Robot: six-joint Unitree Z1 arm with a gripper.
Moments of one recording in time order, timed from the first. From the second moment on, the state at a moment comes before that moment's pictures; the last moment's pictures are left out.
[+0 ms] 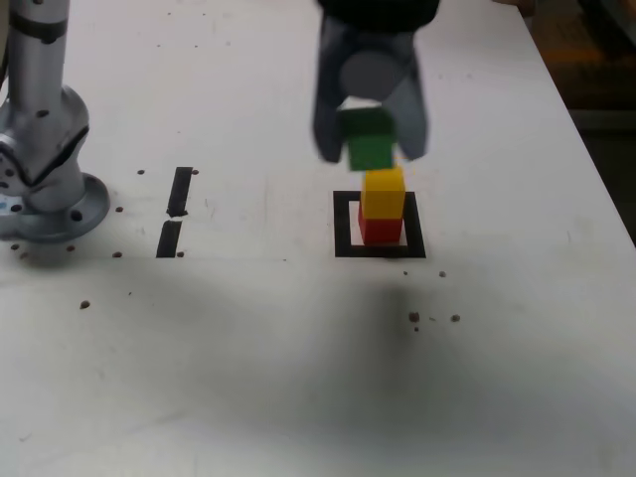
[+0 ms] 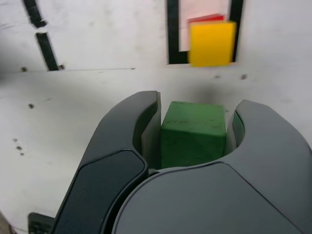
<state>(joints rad) -0.26 1.97 -1.93 1.62 0.04 -0.20</state>
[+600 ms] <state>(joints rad) -0.16 2.06 -1.89 1.59 0.06 -0.16</state>
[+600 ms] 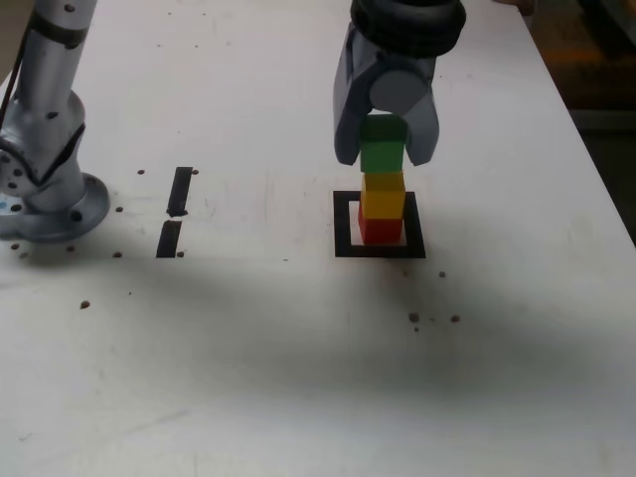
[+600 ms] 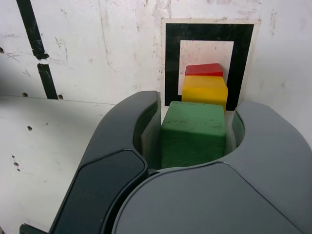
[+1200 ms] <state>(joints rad) -0.16 2.08 -1.86 1.57 0.05 -0.16</state>
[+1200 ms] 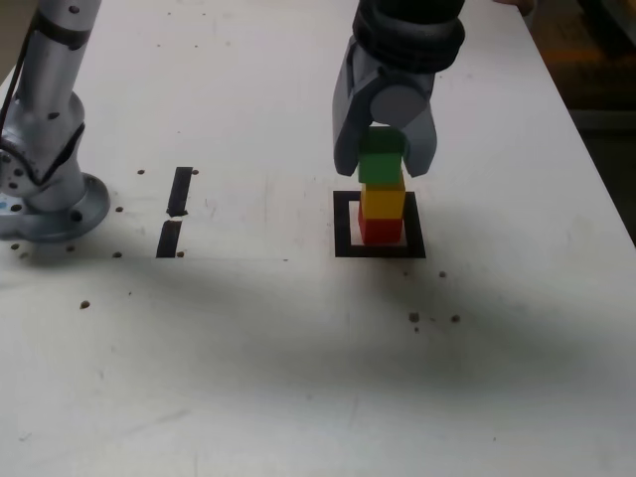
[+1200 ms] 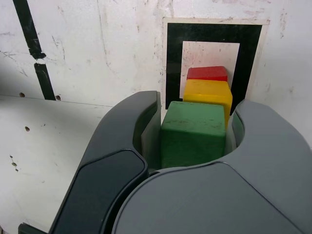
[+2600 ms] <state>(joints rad) -0.19 1.88 -1.84 1.62 0.09 -0.20</state>
